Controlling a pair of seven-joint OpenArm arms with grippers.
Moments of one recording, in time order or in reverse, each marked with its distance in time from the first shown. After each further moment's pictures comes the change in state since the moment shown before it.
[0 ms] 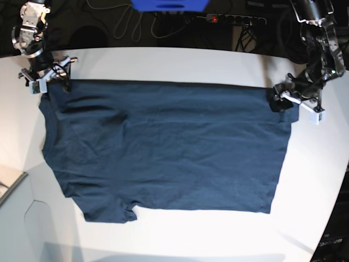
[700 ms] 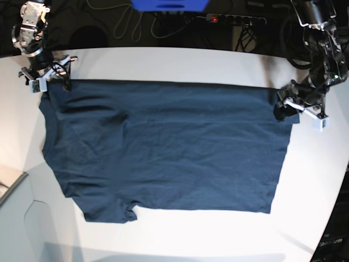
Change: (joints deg) left arm -1.7 -0.4 0.0 0.2 0.0 0.0 -1.0; right arm -0.3 0.0 0.0 -0.1 0.1 0.0 -0.2
